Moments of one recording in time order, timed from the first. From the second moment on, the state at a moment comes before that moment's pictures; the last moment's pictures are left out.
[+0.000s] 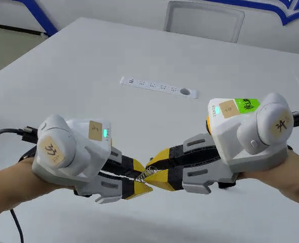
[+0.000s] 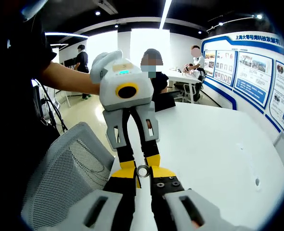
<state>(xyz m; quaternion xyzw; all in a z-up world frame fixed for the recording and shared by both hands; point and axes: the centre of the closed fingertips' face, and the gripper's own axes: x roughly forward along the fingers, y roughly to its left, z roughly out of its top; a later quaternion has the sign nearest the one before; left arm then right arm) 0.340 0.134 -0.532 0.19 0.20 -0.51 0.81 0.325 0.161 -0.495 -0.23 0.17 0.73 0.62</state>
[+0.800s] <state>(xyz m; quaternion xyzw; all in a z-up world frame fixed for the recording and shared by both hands) 0.348 0.169 -0.554 0.11 0.25 -0.45 0.85 0.360 0.165 -0.487 -0.21 0.17 0.70 0.66</state>
